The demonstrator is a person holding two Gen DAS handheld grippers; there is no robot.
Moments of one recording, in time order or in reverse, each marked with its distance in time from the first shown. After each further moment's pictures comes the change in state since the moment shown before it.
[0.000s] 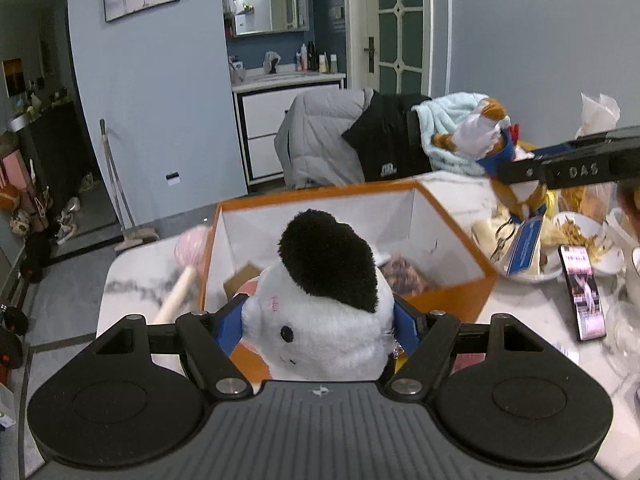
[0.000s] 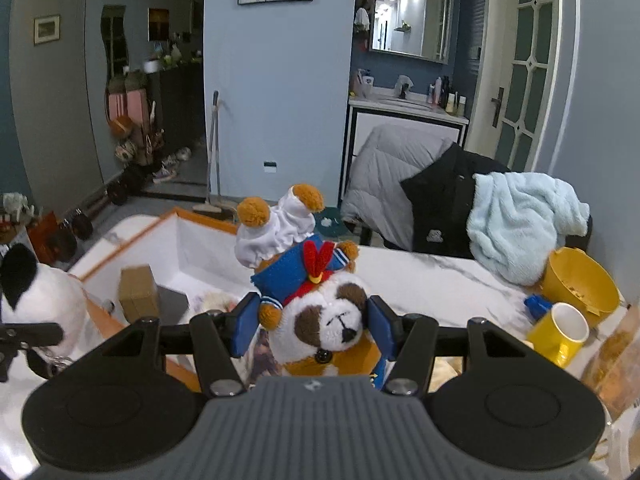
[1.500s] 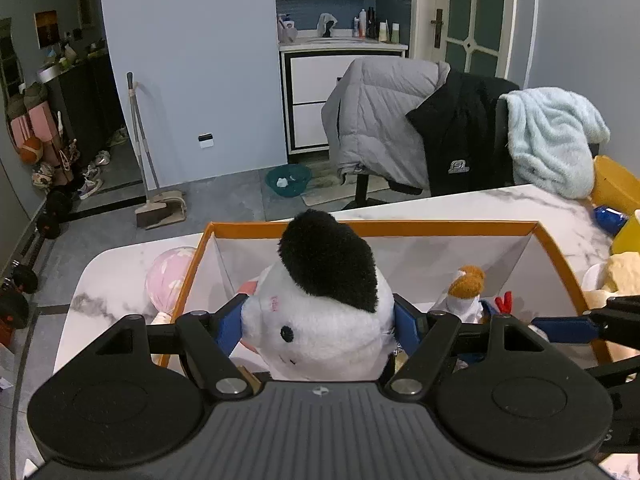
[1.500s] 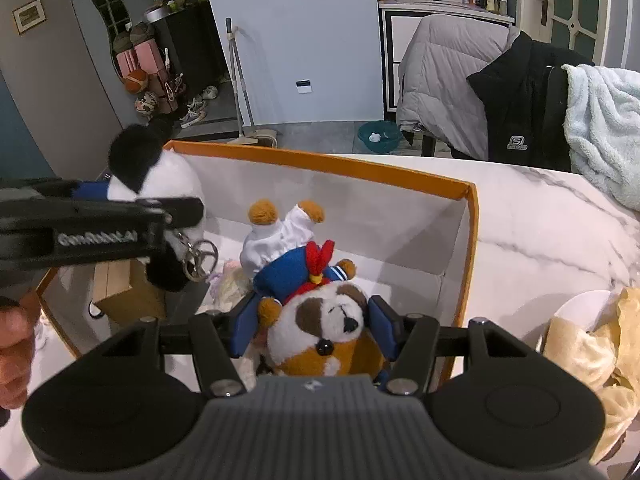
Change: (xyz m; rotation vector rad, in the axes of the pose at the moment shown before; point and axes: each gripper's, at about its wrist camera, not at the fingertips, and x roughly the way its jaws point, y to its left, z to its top) left arm 0.160 0.024 0.050 -0.131 0.108 0.133; right arm 0.169 0.021 -0.008 0.119 0.264 0.154
